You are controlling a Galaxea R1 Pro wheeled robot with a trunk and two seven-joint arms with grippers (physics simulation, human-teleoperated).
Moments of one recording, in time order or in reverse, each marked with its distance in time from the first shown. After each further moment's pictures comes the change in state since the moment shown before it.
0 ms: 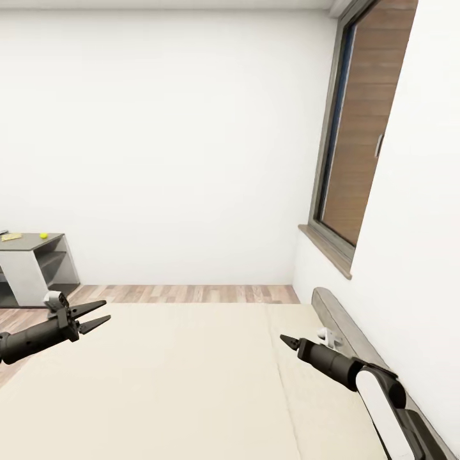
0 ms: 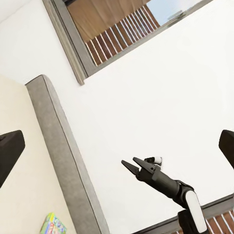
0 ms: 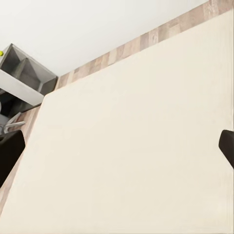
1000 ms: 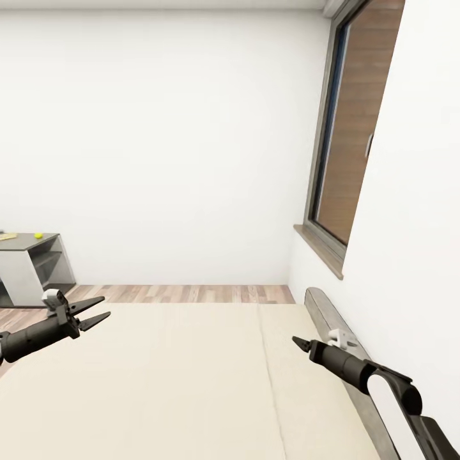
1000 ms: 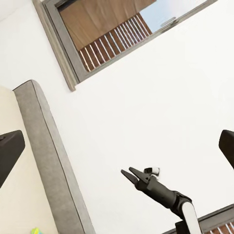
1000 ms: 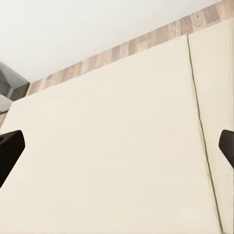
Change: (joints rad) left arm -0.013 -0.022 0.024 0.032 0.005 0.001 -0.012; right arm 0.031 -0.032 -0.032 -0.058 0.070 -0.003 -0.025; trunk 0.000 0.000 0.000
